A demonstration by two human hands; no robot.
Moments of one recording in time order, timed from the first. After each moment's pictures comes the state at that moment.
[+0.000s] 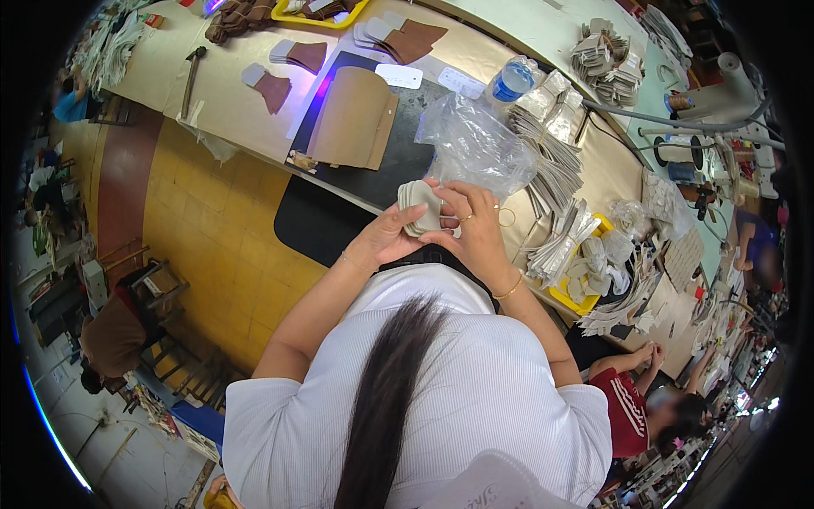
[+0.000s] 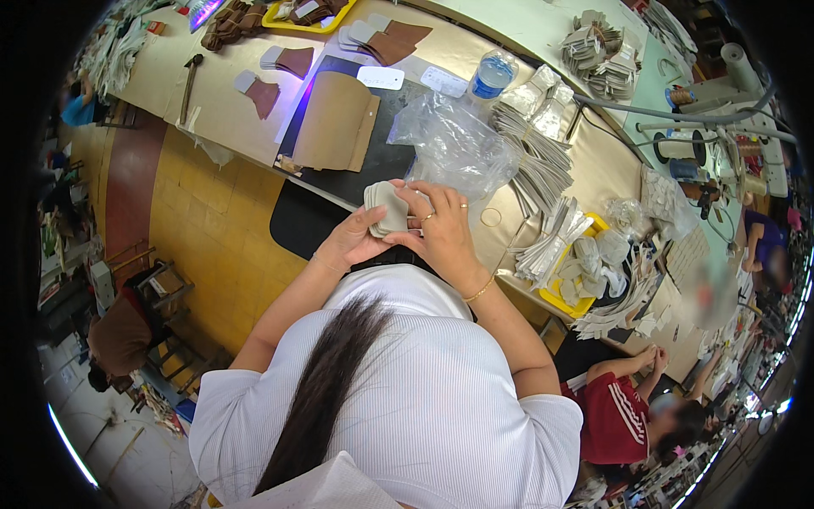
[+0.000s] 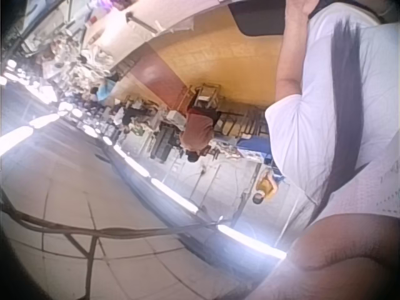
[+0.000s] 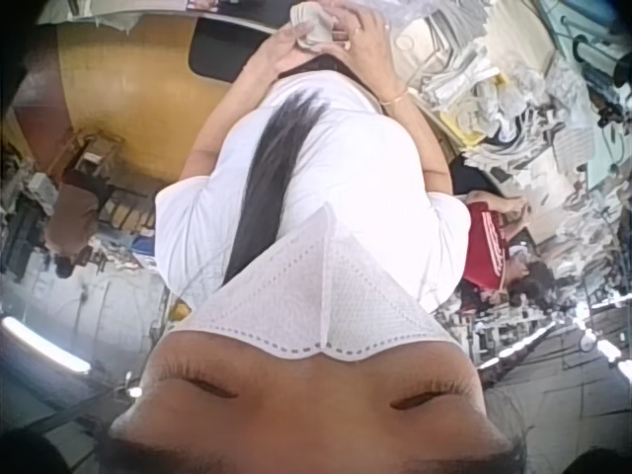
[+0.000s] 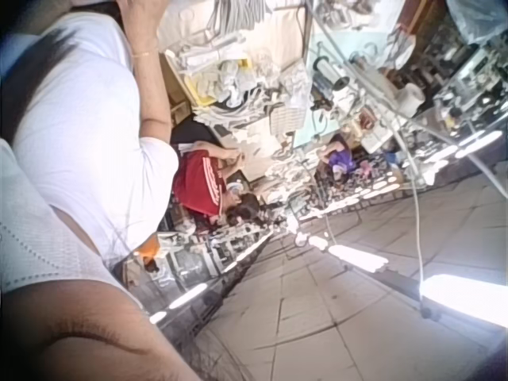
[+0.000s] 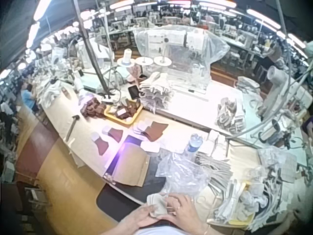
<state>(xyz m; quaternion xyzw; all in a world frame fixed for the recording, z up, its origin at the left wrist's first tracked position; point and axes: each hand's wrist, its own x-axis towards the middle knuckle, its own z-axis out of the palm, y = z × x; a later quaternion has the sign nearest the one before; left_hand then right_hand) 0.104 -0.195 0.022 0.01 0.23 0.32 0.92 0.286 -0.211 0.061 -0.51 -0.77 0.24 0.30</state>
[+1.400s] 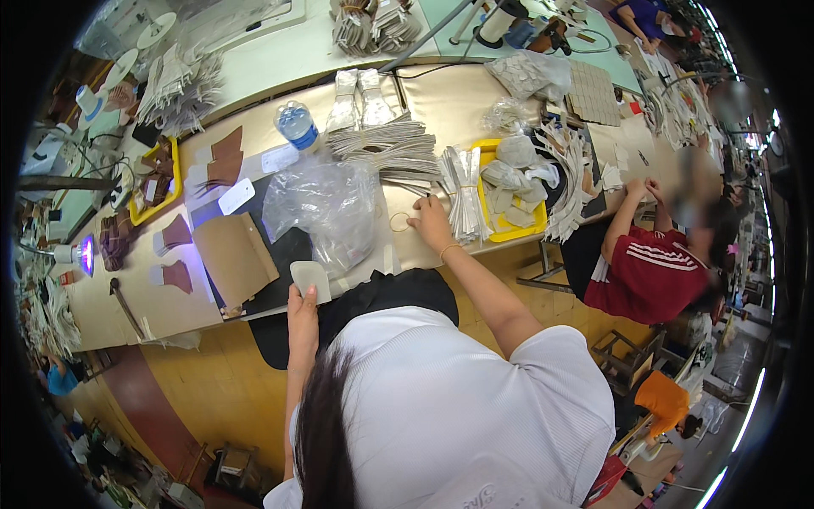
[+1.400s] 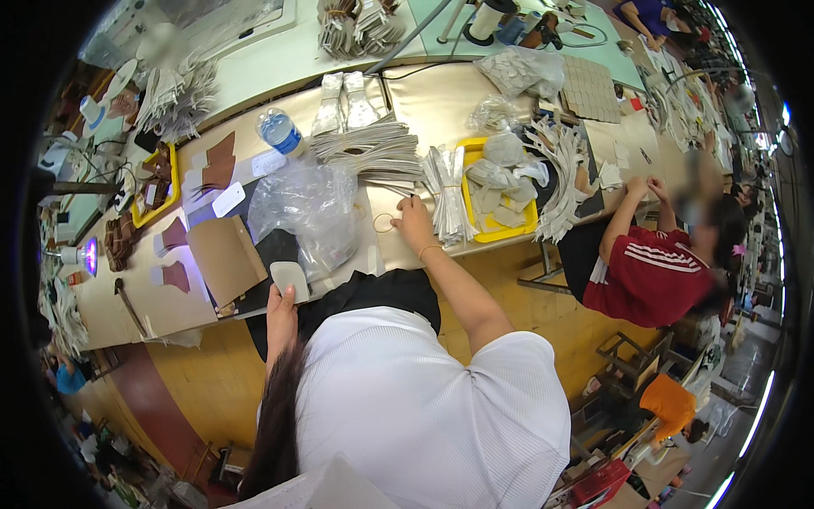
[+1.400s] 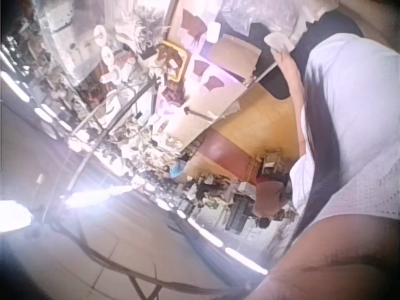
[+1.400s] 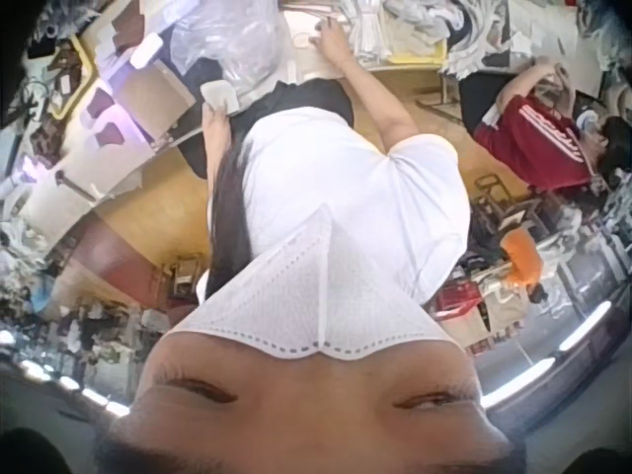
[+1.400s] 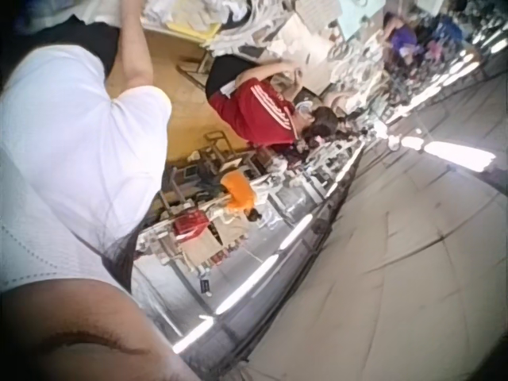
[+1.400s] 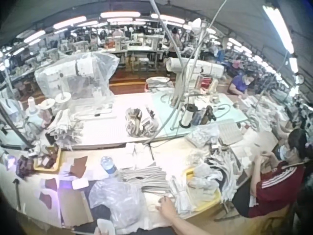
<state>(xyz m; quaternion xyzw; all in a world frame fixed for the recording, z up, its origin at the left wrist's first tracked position) 0.099 -0.200 -0.010 0.42 0.50 0.23 0.72 0.418 -0.282 -0.128 -0.85 -0.44 0.19 0.22</state>
